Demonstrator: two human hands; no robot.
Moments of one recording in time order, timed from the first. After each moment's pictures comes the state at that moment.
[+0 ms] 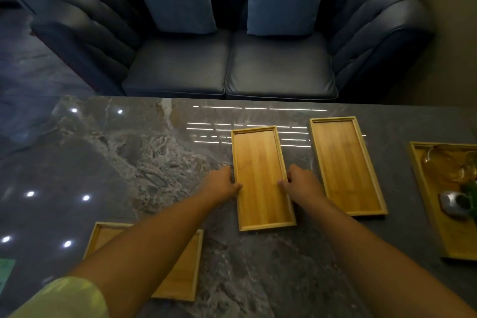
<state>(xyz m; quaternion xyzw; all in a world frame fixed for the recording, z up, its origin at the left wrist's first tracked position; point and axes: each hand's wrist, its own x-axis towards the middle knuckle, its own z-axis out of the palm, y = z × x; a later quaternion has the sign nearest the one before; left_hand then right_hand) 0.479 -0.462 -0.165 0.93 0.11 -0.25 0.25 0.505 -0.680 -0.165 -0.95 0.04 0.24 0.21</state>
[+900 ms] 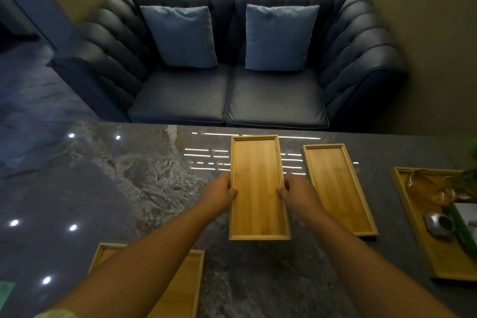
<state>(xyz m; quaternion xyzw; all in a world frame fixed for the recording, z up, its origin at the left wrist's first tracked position) 0.488 -0.461 -0.113 0.90 0.13 -0.17 0.37 0.506 -0.671 -0.101 -0.94 0.02 0.17 0.31</state>
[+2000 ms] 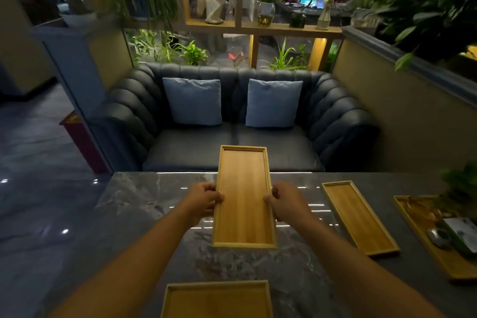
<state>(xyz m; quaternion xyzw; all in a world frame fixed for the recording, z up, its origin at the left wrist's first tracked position) 0.457 -0.237 0.006 0.72 0.14 -0.17 0.66 0.450 -0.471 0.023 -0.94 0.01 0.04 0.34</state>
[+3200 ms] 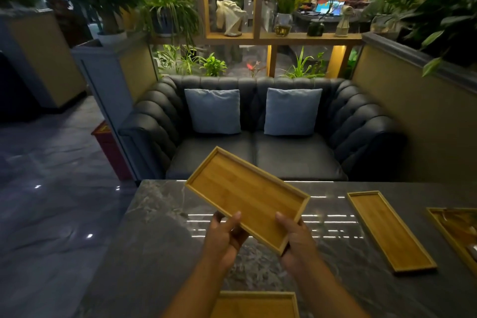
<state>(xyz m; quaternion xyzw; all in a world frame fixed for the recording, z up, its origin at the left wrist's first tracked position) 0.384 -0.249 0.006 0.34 0.20 -0.06 0.92 0.384 -0.405 0.020 -0.41 0.21 0.11 0.88</state>
